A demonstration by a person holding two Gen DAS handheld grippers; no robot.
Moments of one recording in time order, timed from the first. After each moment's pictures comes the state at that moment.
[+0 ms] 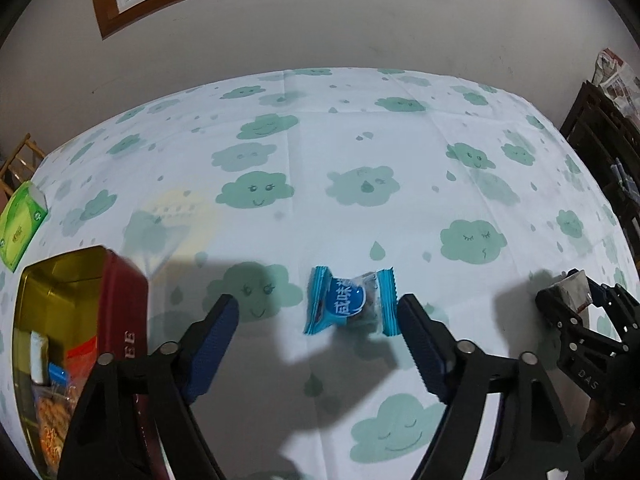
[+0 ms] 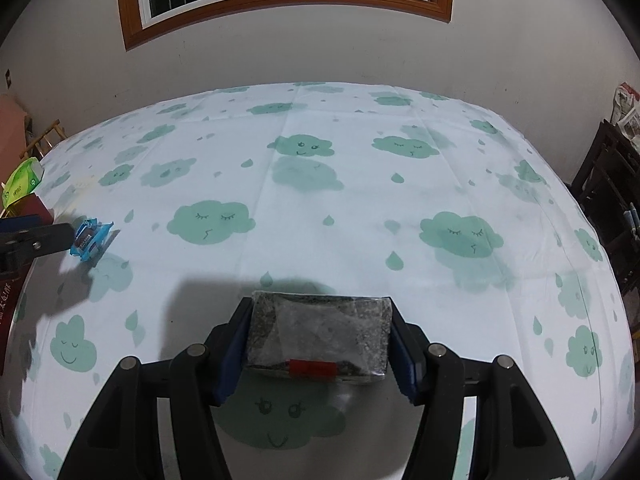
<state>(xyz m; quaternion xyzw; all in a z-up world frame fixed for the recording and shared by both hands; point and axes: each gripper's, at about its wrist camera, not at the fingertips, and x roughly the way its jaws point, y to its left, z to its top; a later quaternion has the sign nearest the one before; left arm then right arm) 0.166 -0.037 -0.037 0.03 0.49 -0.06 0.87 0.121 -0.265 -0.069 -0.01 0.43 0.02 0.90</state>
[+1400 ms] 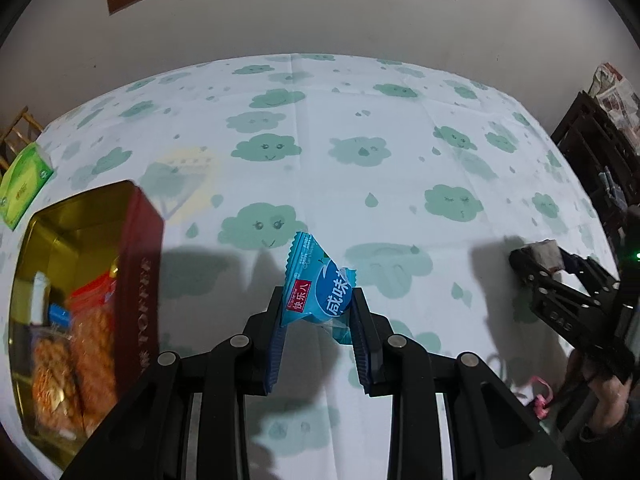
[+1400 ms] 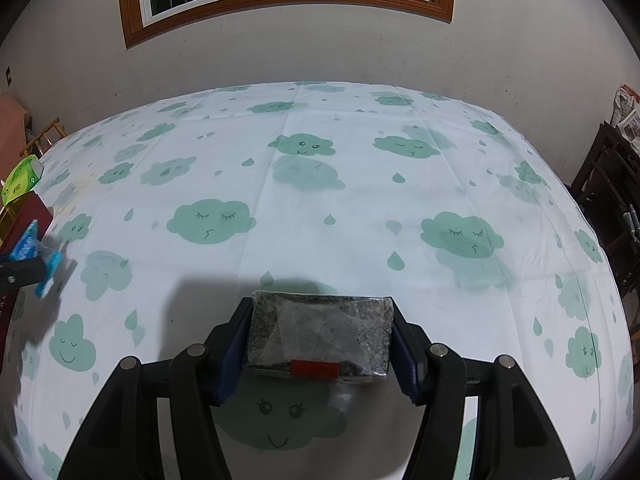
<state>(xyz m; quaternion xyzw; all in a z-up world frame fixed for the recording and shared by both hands) 0.117 -0.015 -0.023 -0.01 0.51 -0.07 0.86 0.122 -0.263 -0.070 -0.01 0.43 0.02 0.90</state>
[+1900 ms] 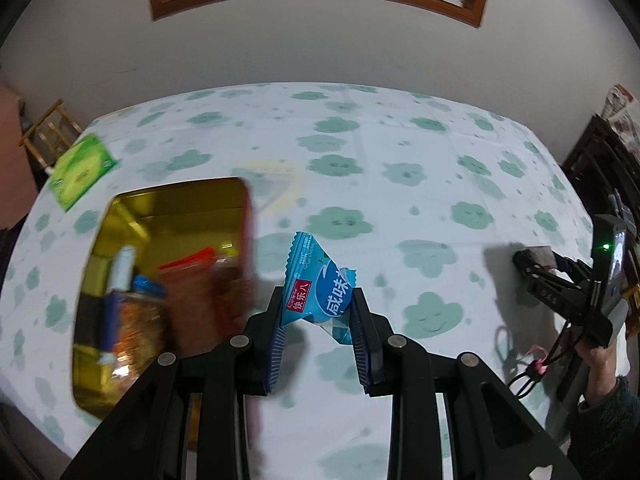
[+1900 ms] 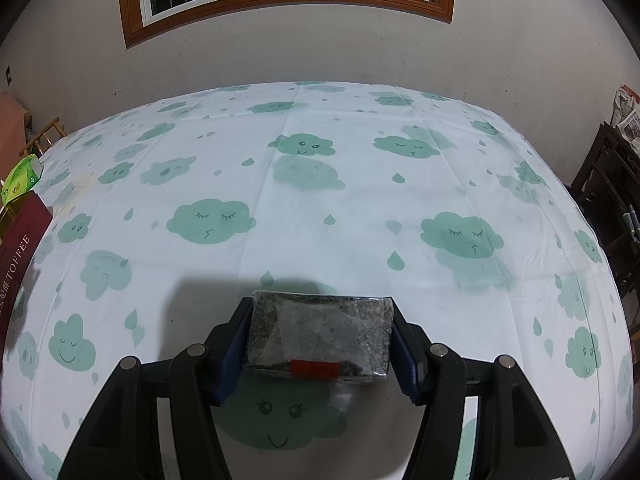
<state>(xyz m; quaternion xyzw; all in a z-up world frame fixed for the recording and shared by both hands) 0.066 0.046 0.022 -0.02 0.48 -0.02 0.88 0.121 -0.263 -0.070 -0.01 0.43 0.02 0.90</state>
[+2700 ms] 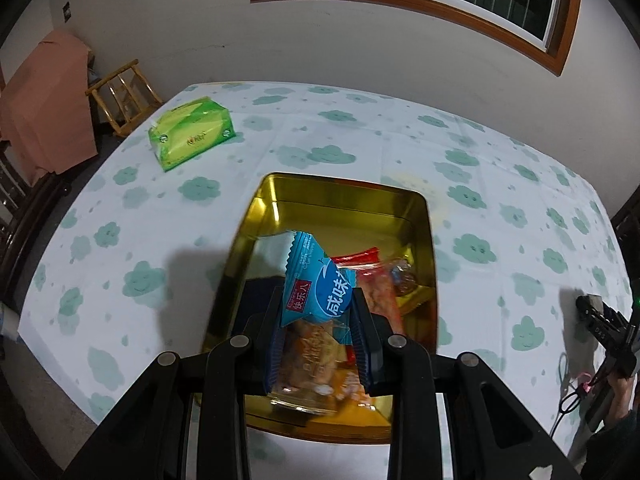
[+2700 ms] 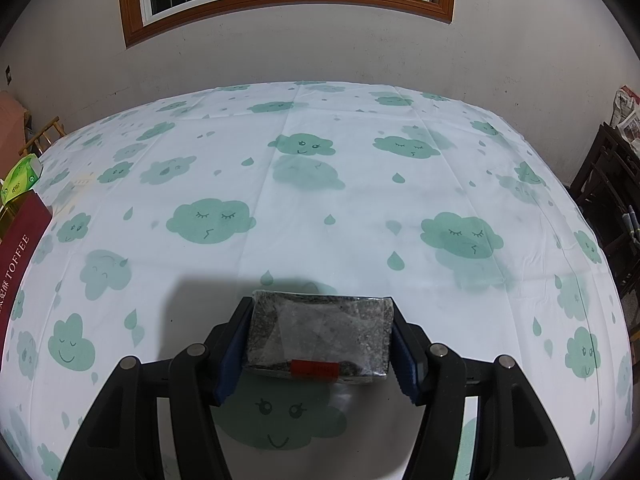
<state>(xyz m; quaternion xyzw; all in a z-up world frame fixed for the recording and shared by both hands) 0.048 0.175 0.035 -0.06 0.47 0.09 0.88 0.121 -0.263 -0.070 -0.01 0.43 0.02 0.90</state>
